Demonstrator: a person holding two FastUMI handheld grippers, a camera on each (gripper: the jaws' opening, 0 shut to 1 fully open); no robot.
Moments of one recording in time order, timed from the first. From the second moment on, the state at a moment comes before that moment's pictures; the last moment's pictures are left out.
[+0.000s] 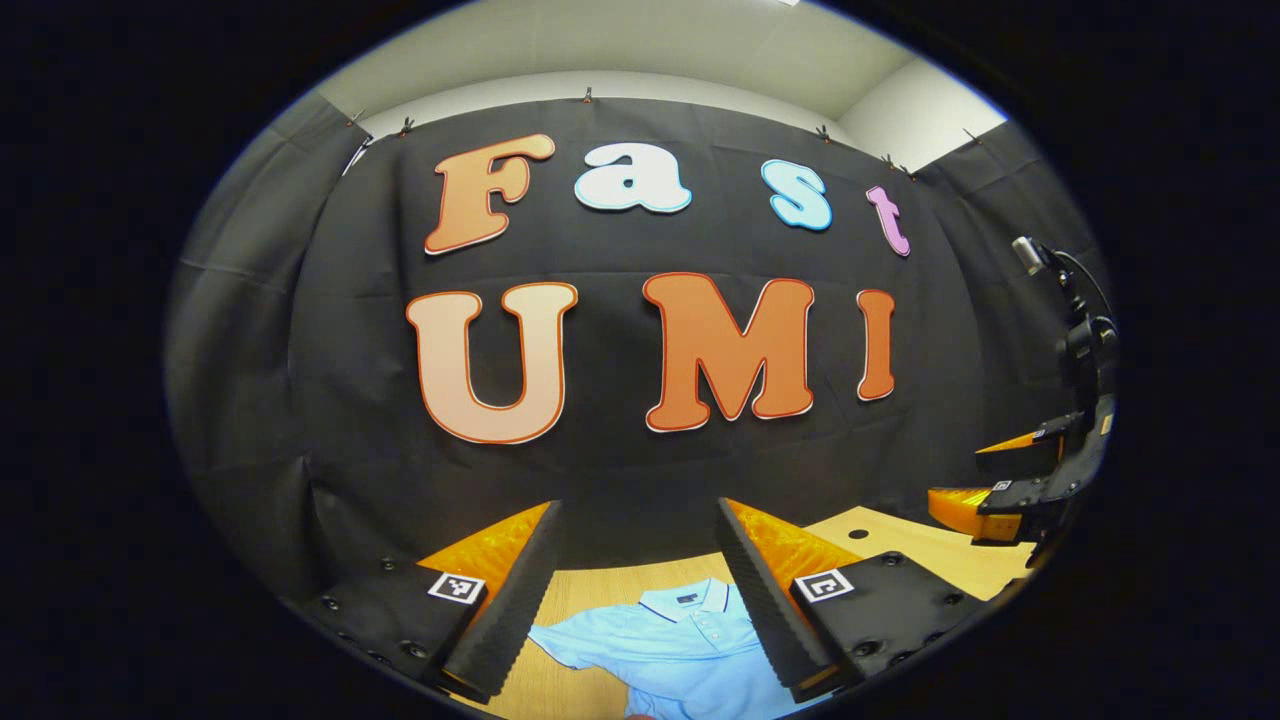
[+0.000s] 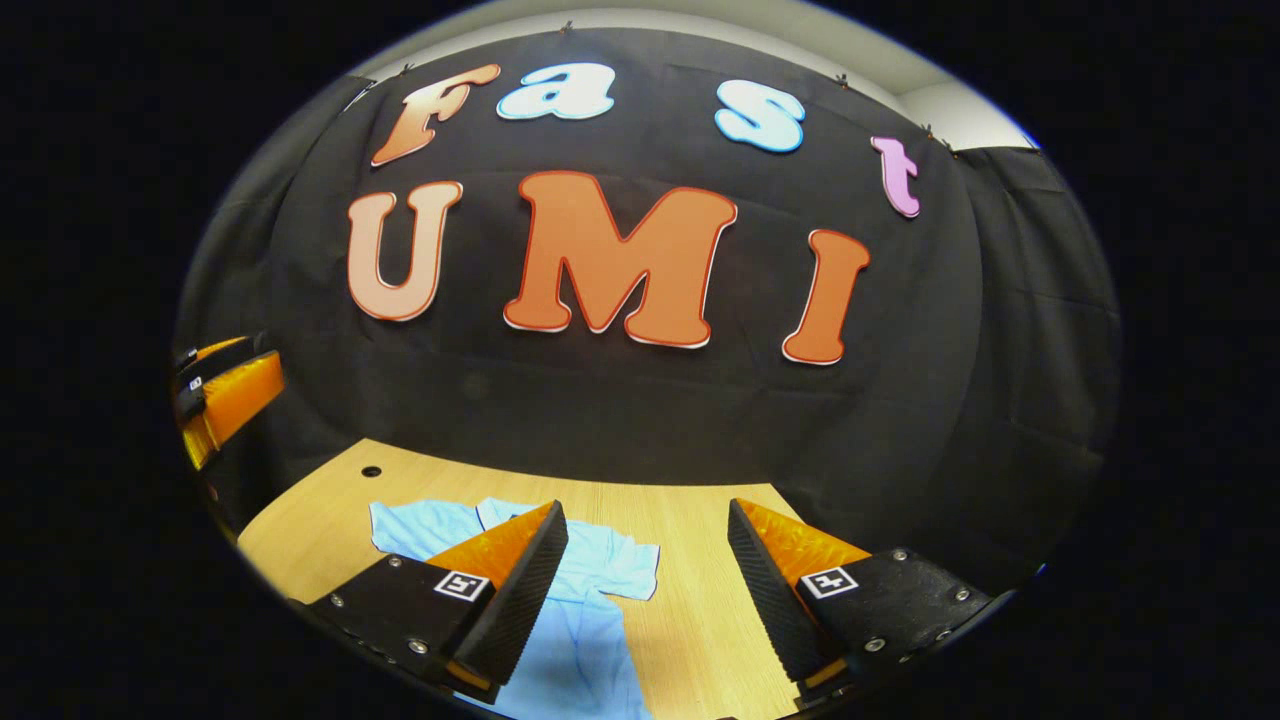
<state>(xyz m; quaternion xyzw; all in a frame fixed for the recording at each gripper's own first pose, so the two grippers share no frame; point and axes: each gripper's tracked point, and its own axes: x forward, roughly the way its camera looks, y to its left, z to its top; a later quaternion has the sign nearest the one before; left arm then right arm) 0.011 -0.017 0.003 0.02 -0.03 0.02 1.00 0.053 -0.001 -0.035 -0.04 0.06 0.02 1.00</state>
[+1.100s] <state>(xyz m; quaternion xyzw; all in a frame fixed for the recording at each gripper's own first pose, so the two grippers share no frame) -0.015 -0.008 -0.012 0.05 0.02 0.19 0.98 0.217 -0.008 -0.222 -0.09 0.35 0.10 0.93</state>
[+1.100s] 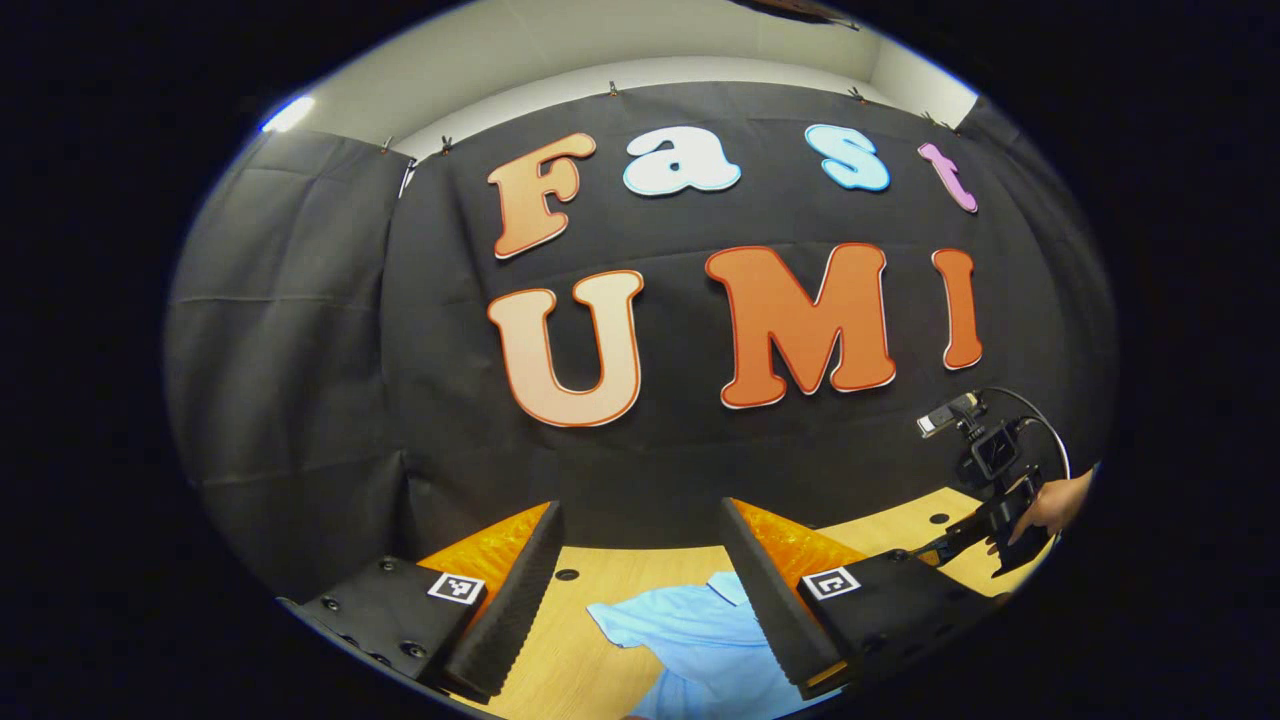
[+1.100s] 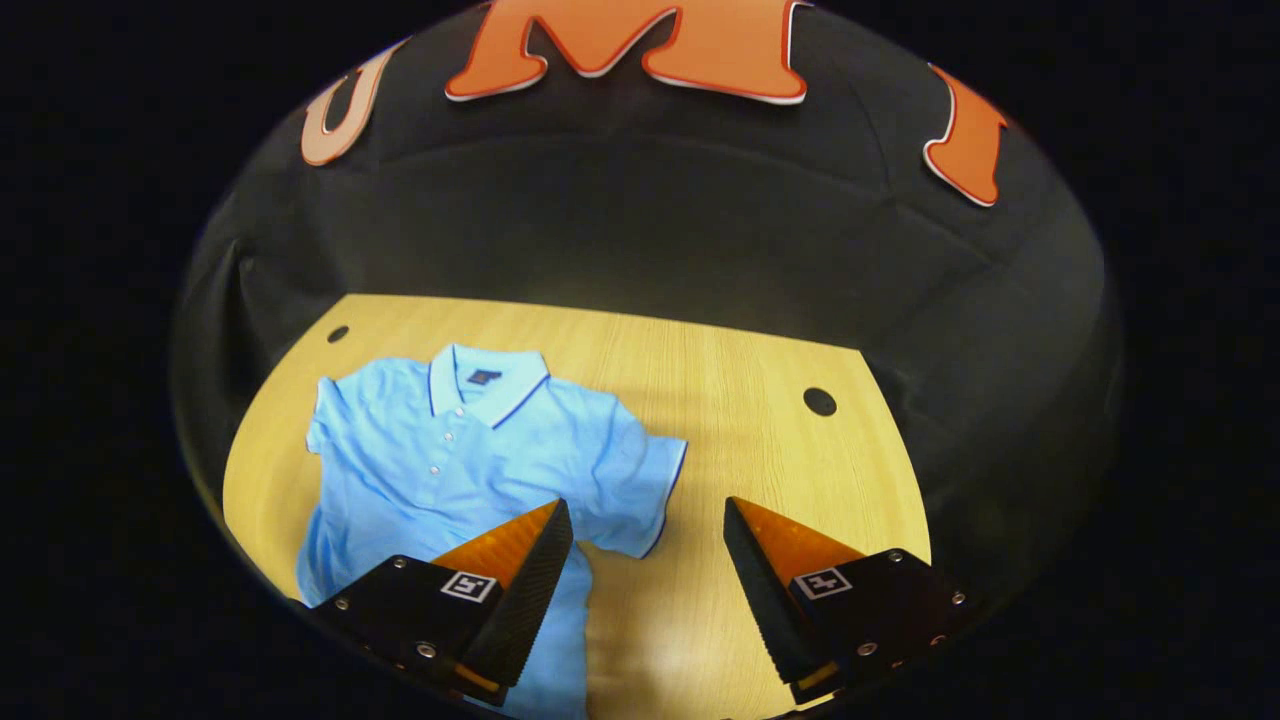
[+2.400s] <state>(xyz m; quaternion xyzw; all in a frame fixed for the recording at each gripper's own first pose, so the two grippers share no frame) -0.014 -0.018 -0.028 0.08 0.07 0.23 0.97 0.273 0.022 -0.337 0.00 0.50 0.10 0.86</state>
